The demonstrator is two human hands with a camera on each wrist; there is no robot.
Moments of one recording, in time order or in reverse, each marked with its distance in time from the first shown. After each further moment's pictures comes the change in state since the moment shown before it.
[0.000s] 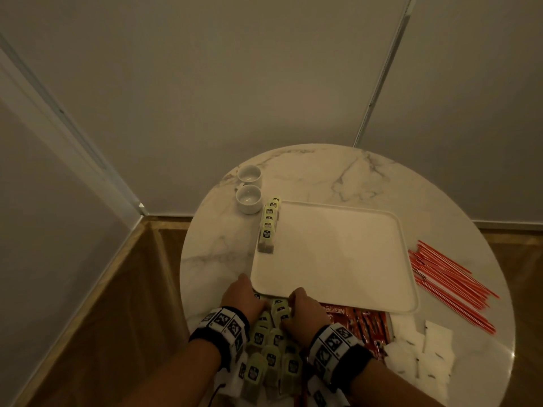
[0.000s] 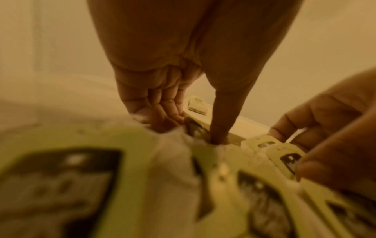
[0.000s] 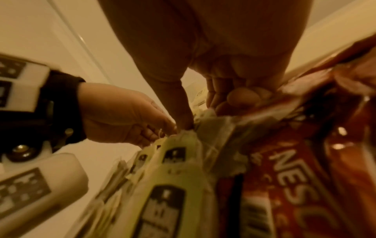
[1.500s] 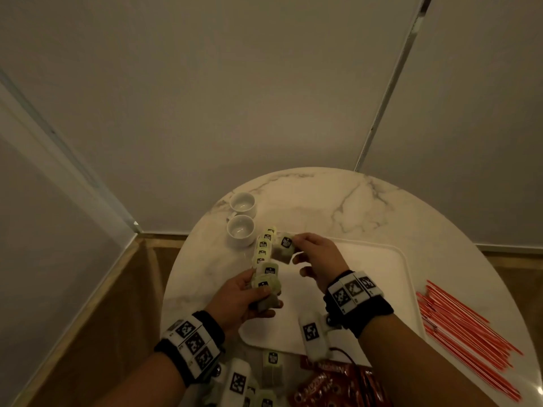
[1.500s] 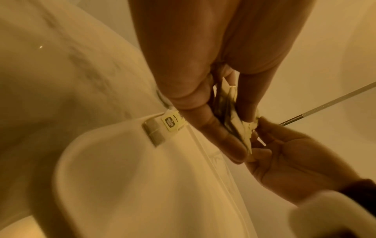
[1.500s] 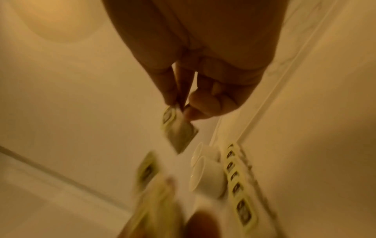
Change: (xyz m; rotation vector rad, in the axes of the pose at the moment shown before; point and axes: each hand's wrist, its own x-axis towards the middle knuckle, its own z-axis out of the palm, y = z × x) left_hand 0.024 0.065 -0.057 -1.058 -0.354 0.122; right_hand 0.096 -0.039 -0.146 1.088 0.110 -0.076
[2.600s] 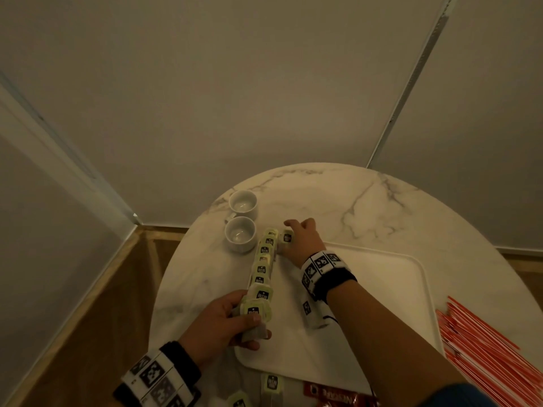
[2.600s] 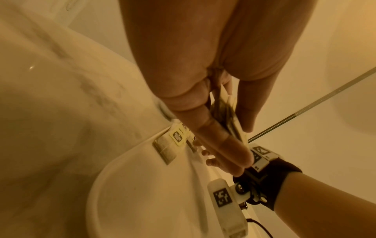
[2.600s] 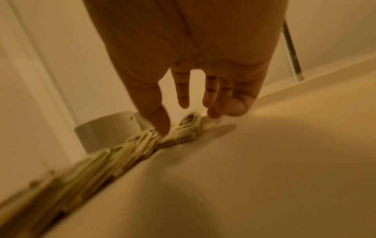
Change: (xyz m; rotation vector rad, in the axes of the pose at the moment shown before) left_hand 0.003 -0.008 -0.027 0.056 -0.055 -0.027; right_hand 0.125 0.035 0.010 -1.051 0.021 -0.182
